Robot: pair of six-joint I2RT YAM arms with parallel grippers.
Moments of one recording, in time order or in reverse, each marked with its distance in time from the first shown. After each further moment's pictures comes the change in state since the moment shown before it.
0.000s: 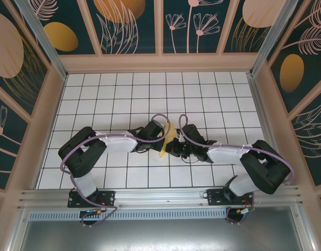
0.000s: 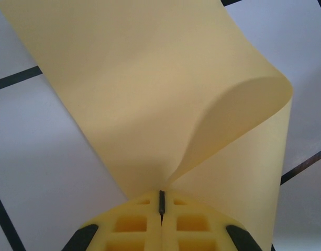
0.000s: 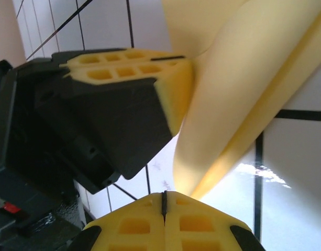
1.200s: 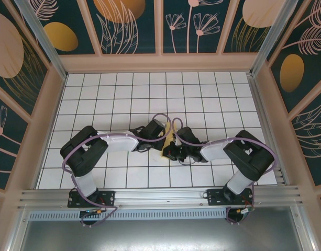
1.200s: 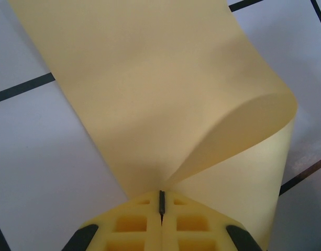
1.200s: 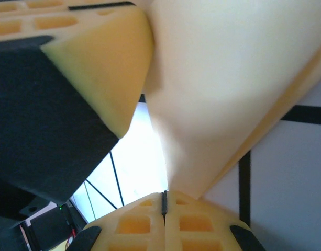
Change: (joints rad) left arm 0.000 0.019 0.020 0.001 -0.003 0.004; right arm 0.012 0.184 0.001 0.113 -0.062 0.024
